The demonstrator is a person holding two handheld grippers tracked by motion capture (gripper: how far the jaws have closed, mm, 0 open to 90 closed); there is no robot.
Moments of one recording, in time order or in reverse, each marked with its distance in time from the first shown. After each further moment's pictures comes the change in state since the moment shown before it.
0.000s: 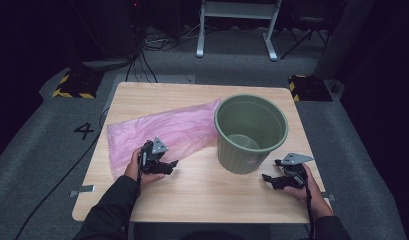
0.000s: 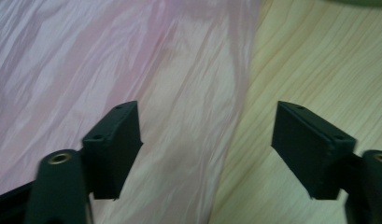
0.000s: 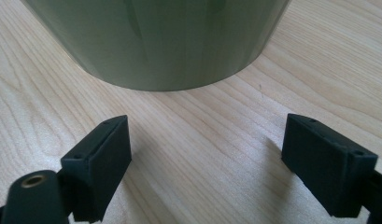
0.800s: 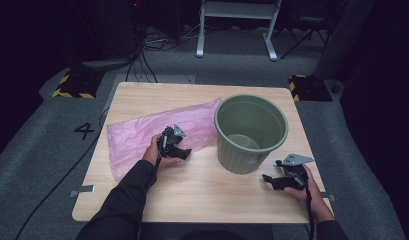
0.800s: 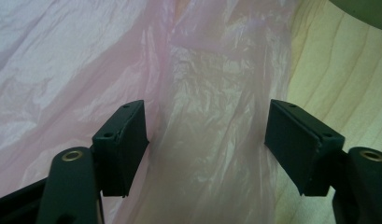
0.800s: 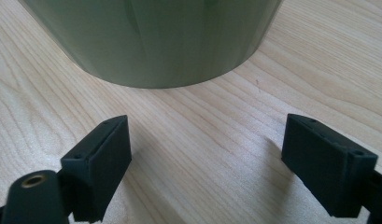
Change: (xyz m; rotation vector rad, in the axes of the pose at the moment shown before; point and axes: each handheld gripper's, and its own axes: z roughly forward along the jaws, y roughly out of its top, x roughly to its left) left arm 0.016 0.037 0.058 0.127 -0.055 -0.021; right arm 0.002 -0.002 -0.002 -0.001 -0.020 0.015
